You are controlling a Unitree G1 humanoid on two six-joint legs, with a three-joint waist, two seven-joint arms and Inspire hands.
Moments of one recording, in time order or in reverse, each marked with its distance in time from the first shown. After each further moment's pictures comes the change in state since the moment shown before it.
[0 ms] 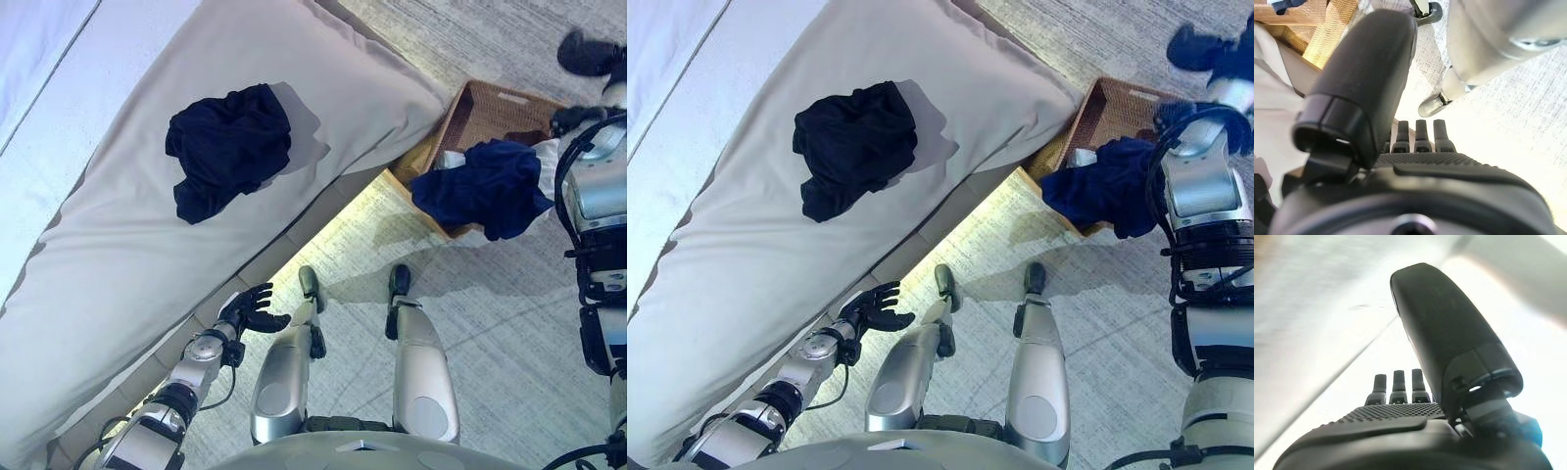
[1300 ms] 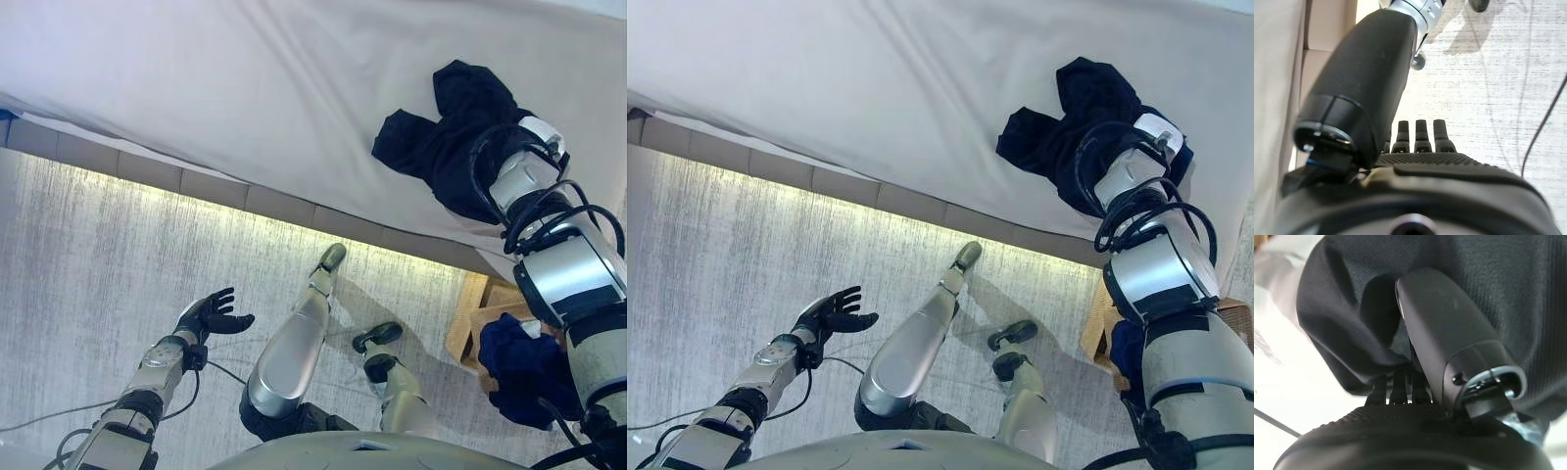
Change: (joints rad) left arm 0.028 0.129 0.080 0.013 -0.079 0.013 -0.049; right arm -0.367 0.248 0.428 0.982 -0.301 0.304 0.545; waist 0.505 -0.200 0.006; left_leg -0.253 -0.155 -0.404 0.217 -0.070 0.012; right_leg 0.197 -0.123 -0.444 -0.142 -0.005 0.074
